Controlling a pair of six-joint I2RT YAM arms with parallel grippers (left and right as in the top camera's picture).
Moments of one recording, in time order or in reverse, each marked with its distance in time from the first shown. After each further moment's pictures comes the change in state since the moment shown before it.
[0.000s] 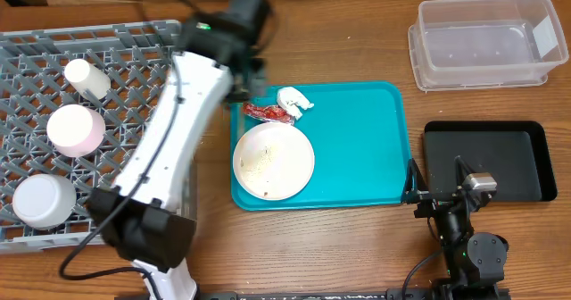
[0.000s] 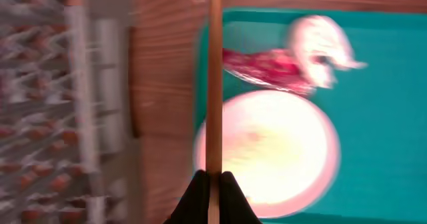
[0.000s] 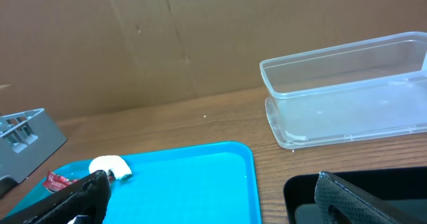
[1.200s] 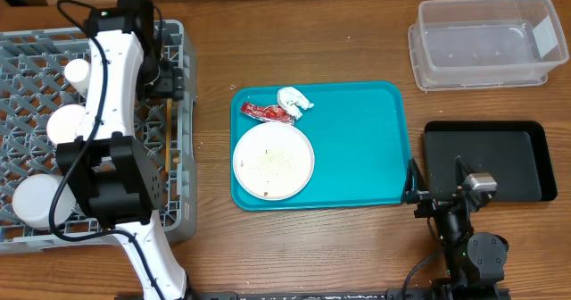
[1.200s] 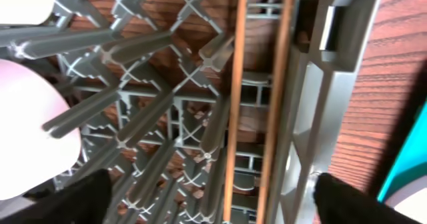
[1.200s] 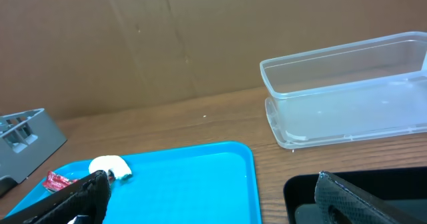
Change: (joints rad) left arm 0.422 0.235 -0.002 0.080 -0.030 0.412; right arm 0.000 0.000 0.000 0.000 0.000 0.000
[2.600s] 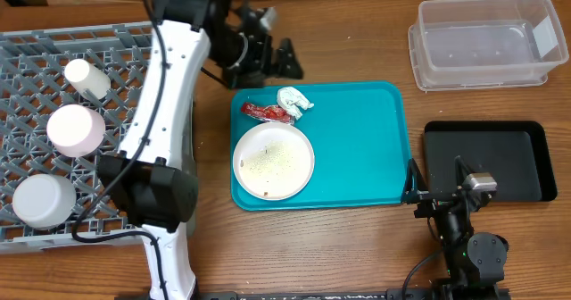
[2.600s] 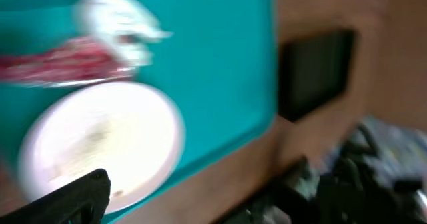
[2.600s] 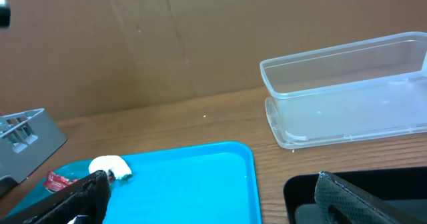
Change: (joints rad) left arm -0.292 -0.016 0.283 -0.172 0.789 -0.164; right arm 0.000 0.000 0.000 0.000 0.000 0.000
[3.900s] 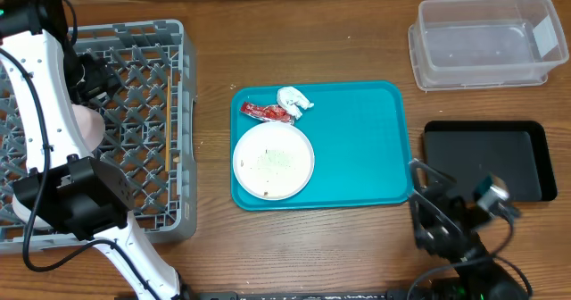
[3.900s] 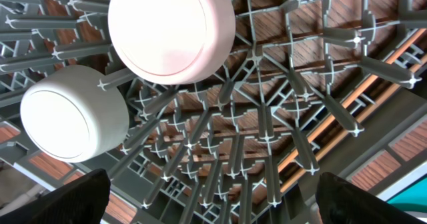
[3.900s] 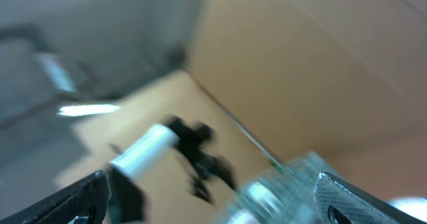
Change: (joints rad) left arm 0.541 0.000 0.000 -0.126 -0.820 -0.141; right arm -0.001 0.001 0.000 0.642 -0.495 0.964
